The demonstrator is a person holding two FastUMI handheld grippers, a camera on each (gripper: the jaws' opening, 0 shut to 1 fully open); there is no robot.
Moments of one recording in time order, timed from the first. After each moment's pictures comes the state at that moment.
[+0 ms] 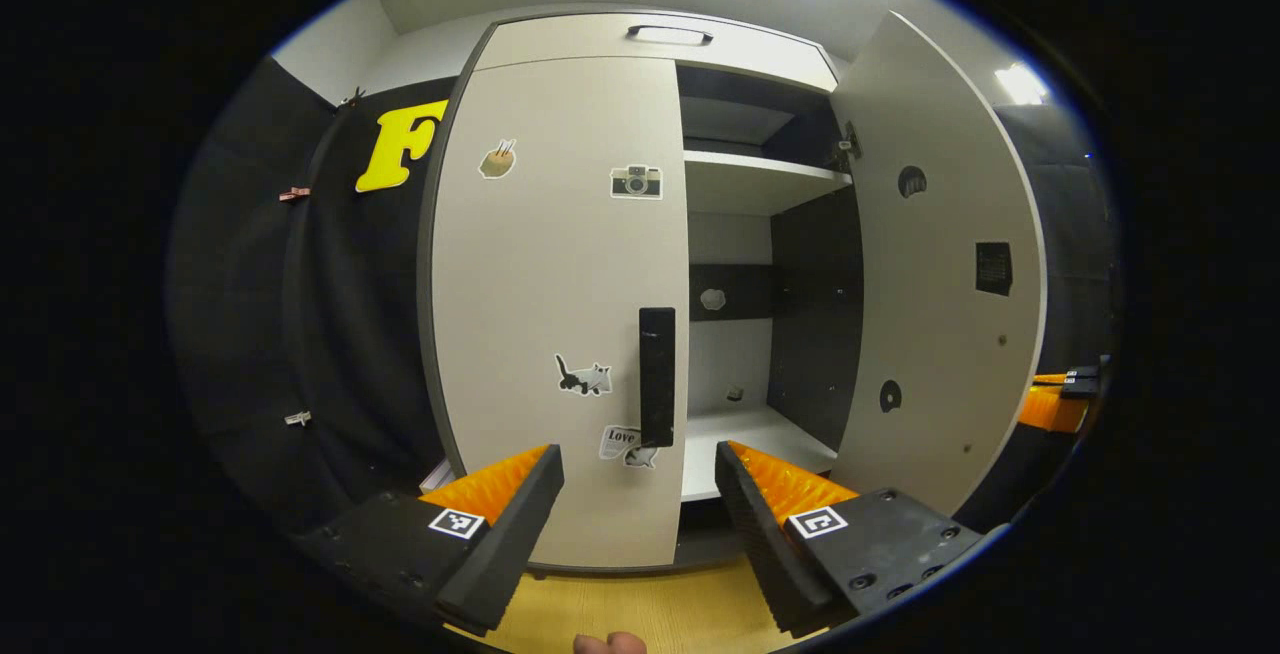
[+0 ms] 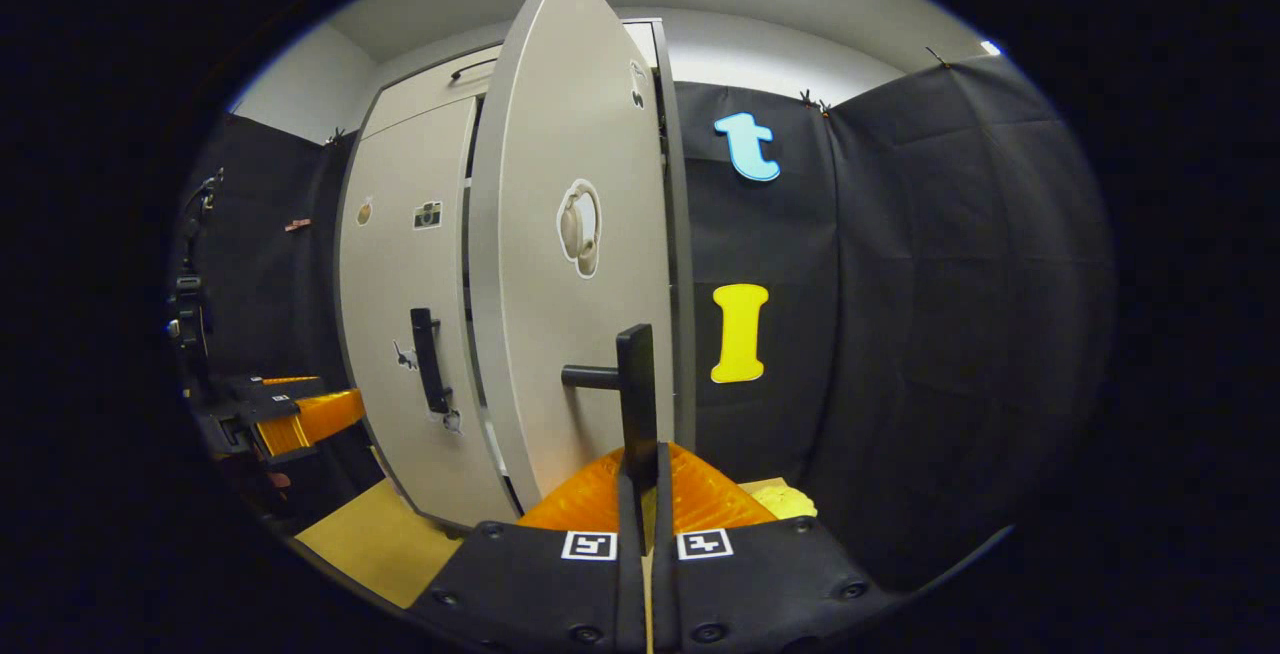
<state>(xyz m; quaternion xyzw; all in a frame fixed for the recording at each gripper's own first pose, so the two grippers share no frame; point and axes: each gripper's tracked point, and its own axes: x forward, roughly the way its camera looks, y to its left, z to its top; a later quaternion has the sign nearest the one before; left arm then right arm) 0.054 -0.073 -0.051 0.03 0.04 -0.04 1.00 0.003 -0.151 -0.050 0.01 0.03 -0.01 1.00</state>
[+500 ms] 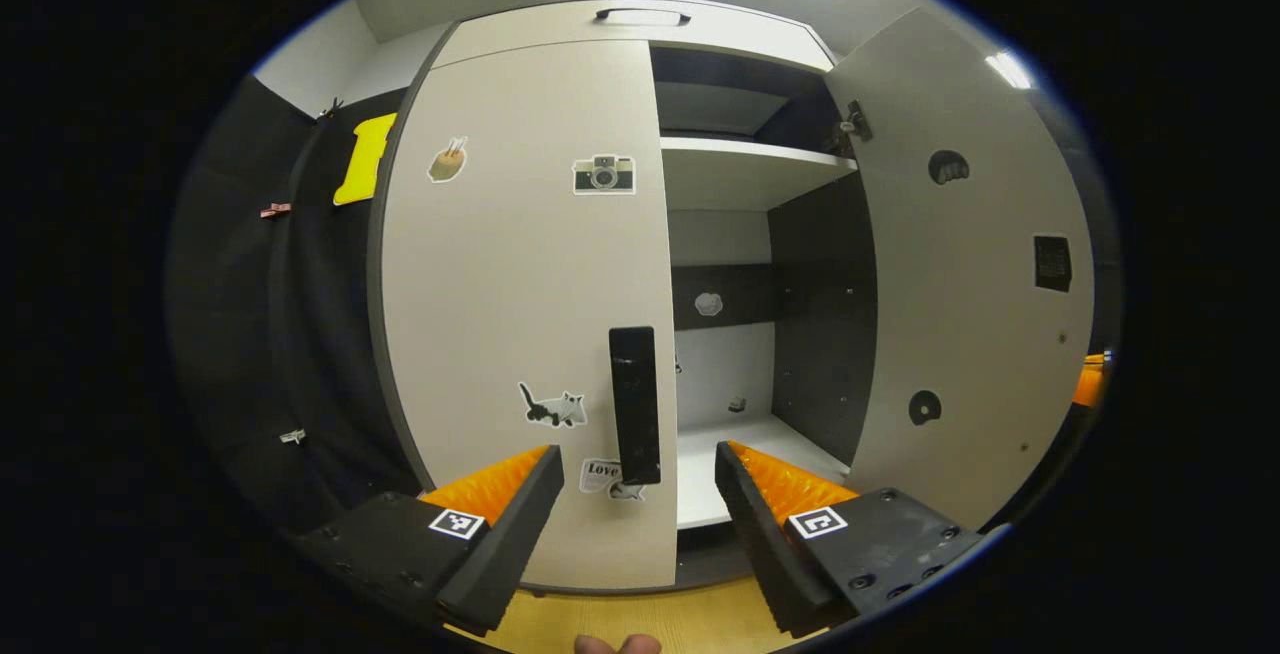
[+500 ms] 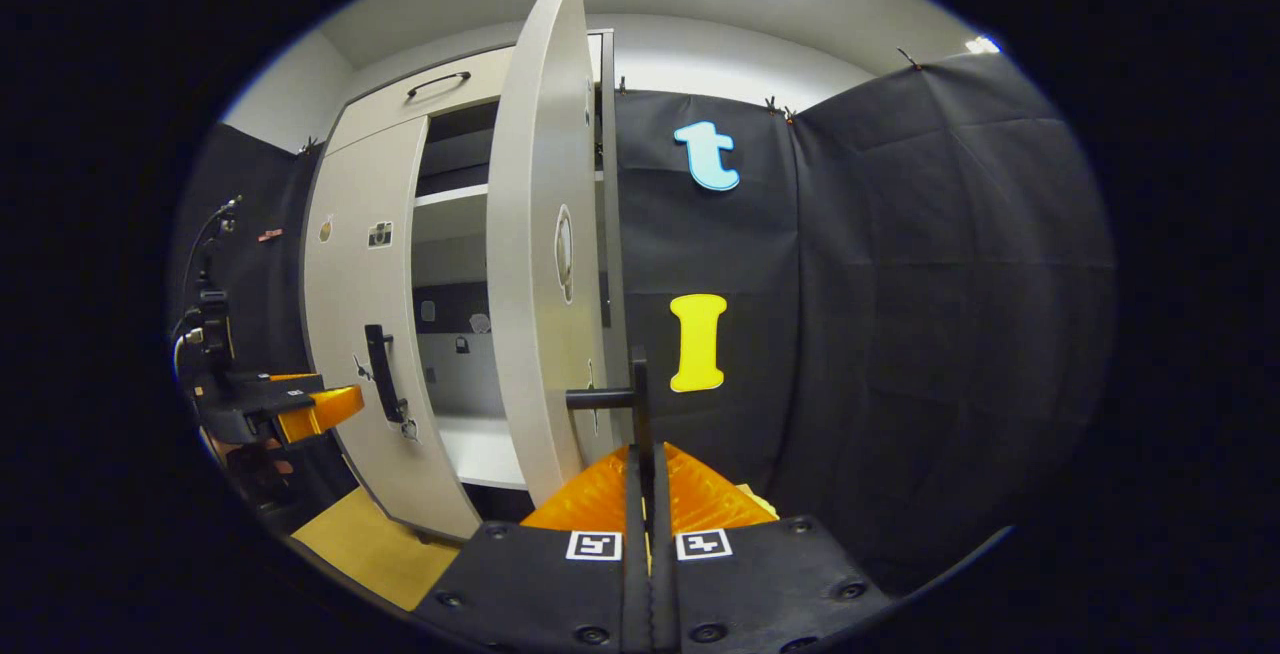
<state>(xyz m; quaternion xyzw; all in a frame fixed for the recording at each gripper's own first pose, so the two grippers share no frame) 0.114 -0.092 -0.045 0.05 0.04 -0.04 1.00 -0.006 -0.192 -0.034 0.02 0.02 -0.04 1.00</state>
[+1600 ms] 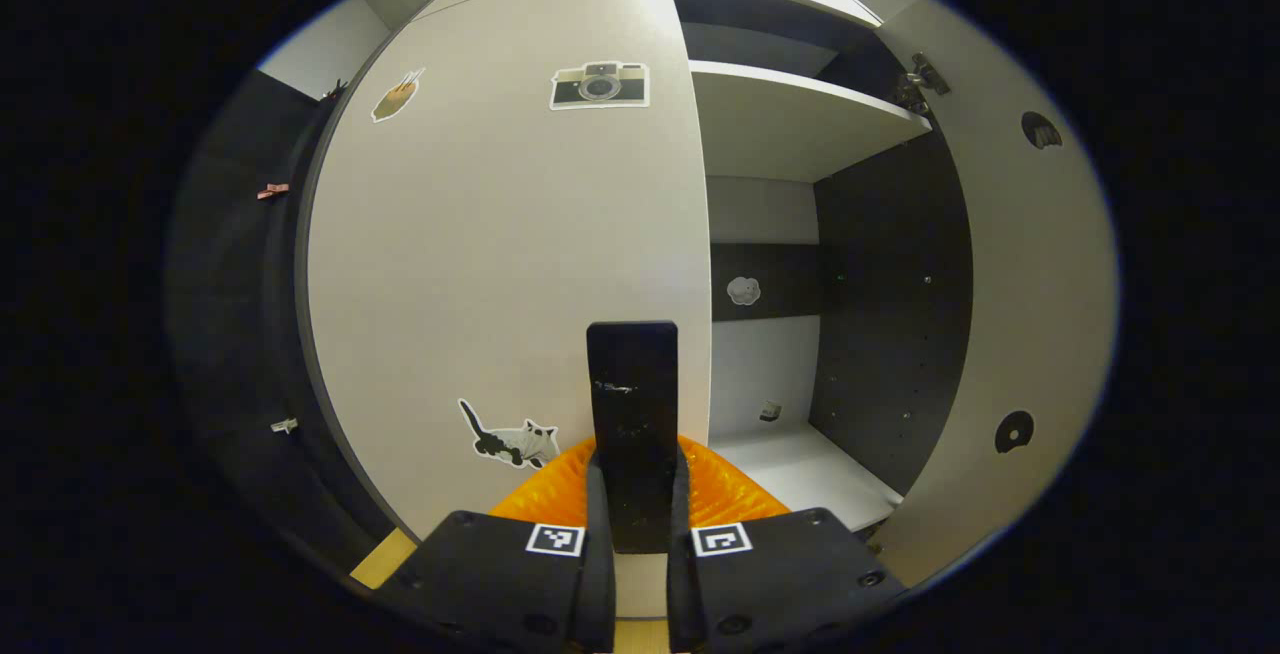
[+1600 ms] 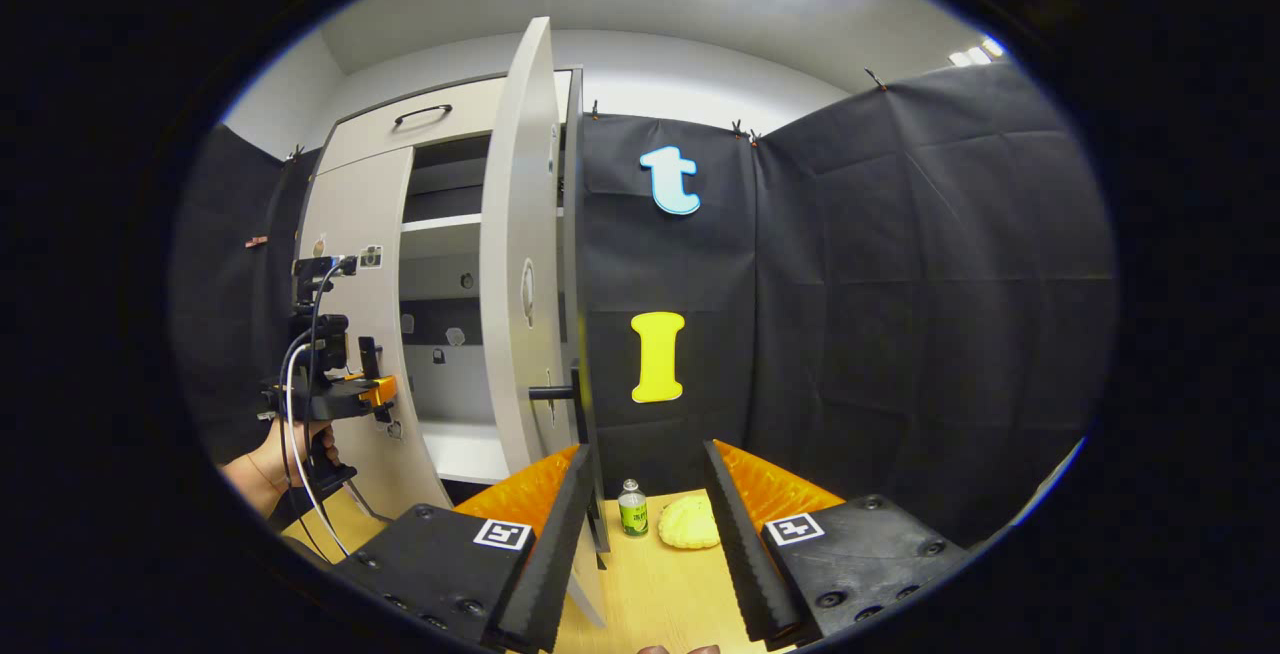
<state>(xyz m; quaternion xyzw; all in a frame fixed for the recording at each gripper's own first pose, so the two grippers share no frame) 0.201 -0.090 -0.065 0.02 0.06 -0.01 1.00 -0.070 -0.219 -0.005 0.00 -0.01 -0.08 1.00</state>
